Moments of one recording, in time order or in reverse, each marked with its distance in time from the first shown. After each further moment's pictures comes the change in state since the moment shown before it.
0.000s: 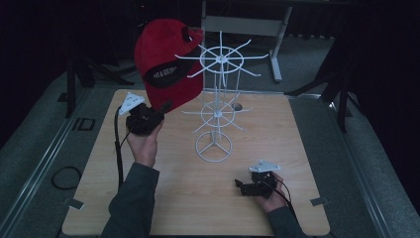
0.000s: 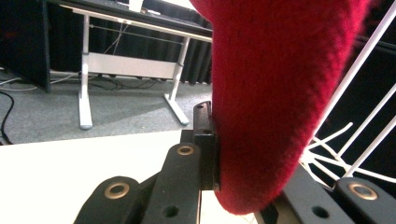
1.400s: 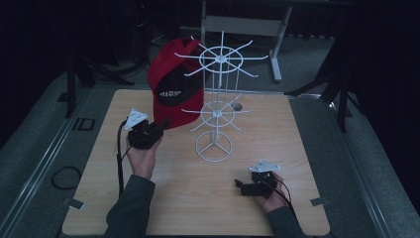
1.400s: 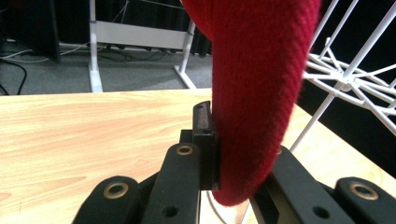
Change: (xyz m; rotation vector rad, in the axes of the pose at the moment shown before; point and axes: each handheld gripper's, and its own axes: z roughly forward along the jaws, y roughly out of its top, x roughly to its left) left arm 0.017 -0.050 0.001 0.109 0.040 0.017; right arm 0.000 0.000 0.000 0.001 0.000 0.000
